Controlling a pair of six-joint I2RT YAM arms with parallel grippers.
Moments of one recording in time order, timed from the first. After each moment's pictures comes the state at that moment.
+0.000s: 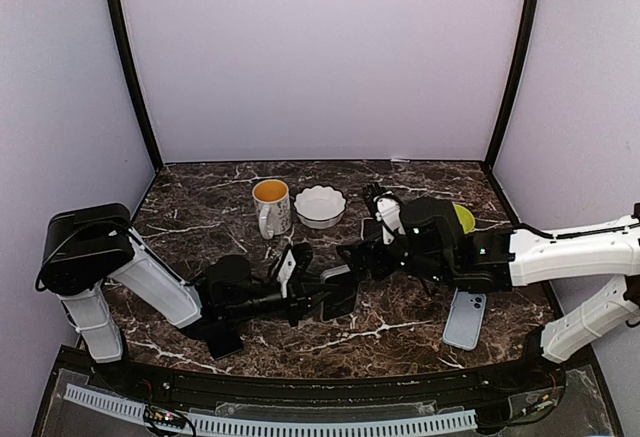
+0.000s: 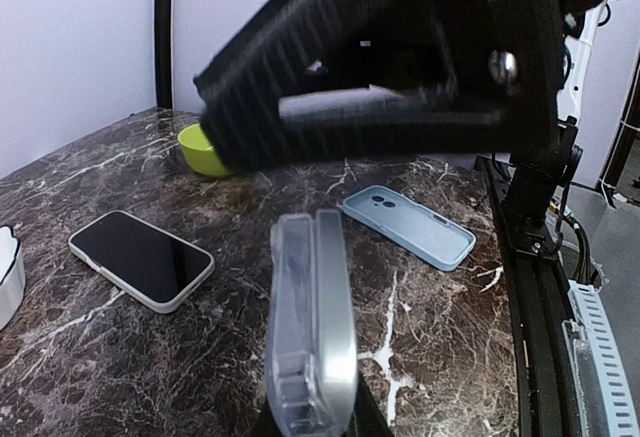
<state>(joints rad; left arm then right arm) -1.08 1.79 0.53 1.16 0.17 -0.08 1.12 1.31 0.84 0.00 0.34 0.30</state>
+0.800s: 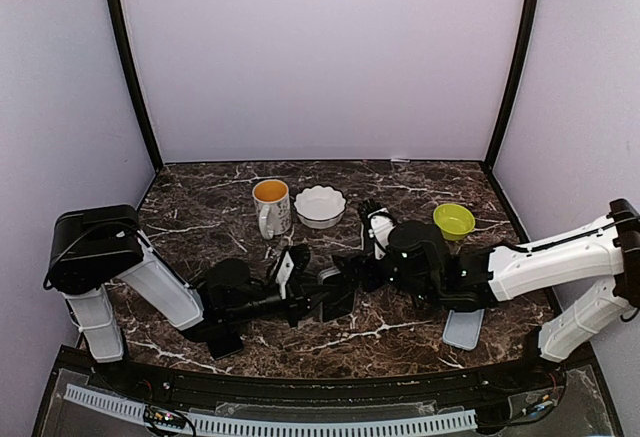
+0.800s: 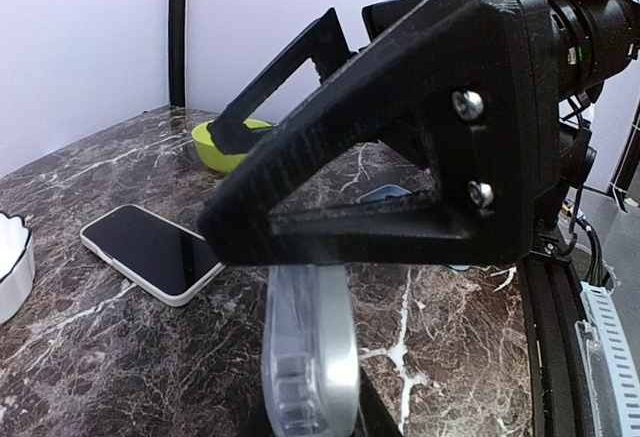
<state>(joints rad) -1.08 1.84 0.51 1.24 0.13 -0.09 1.16 1.42 0.73 0.22 0.45 0.30</state>
